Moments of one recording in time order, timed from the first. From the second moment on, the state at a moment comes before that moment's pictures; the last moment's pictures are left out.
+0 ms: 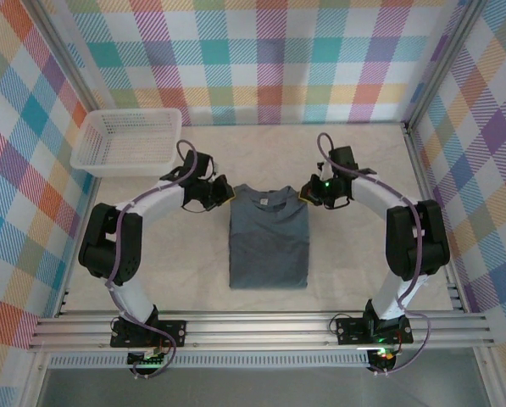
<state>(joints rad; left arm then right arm) -0.34 1.75 1.21 -0.36 0.43 -0.79 0.23 1.74 1.20 -0.49 -0.54 0.59</state>
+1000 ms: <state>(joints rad) -0.30 1.09 0.64 -0.42 0.57 -0.79 0.25 1.08 0.58 -0.33 -0.70 0.63</state>
